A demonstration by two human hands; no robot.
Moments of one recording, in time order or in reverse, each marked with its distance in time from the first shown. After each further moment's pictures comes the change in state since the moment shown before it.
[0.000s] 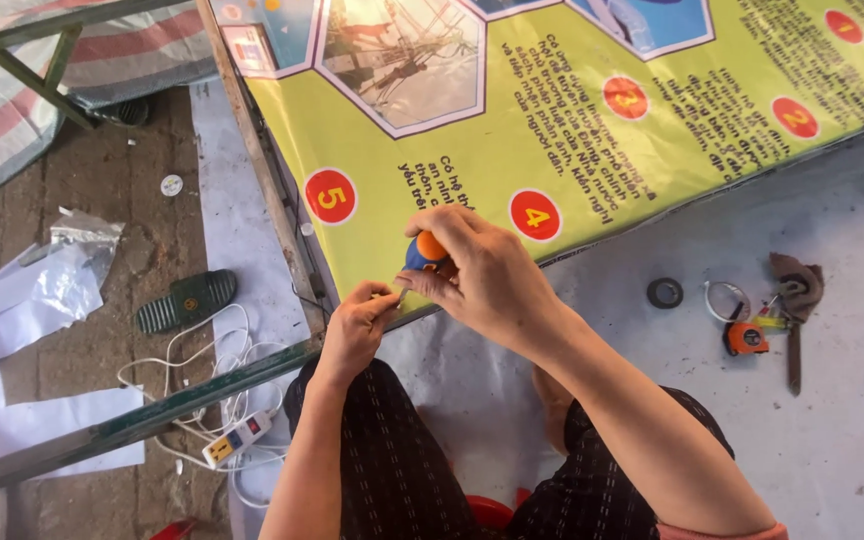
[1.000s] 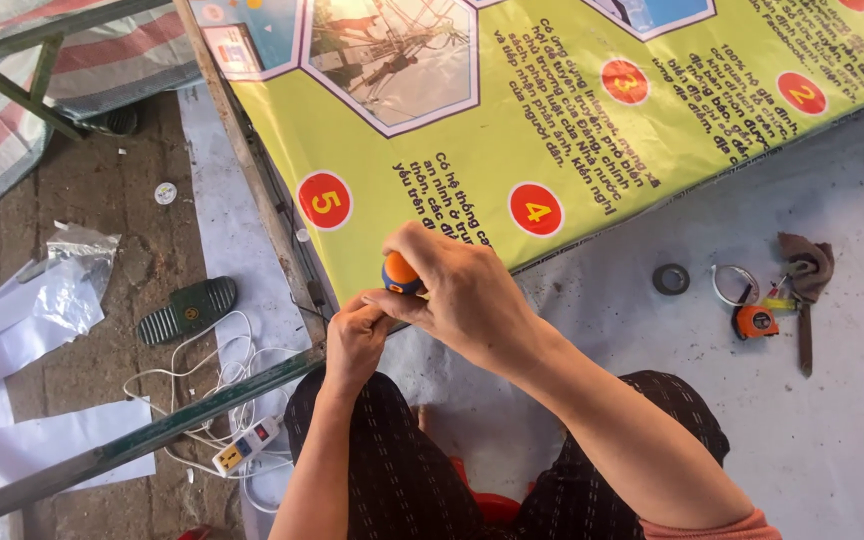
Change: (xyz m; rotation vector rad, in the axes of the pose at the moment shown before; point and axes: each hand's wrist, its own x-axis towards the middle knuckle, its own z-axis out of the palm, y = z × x) left_hand -0.001 -0.011 0.008 0.009 0.082 0.004; right_hand 0.004 -0.006 0.021 -0.055 0.029 -0.007
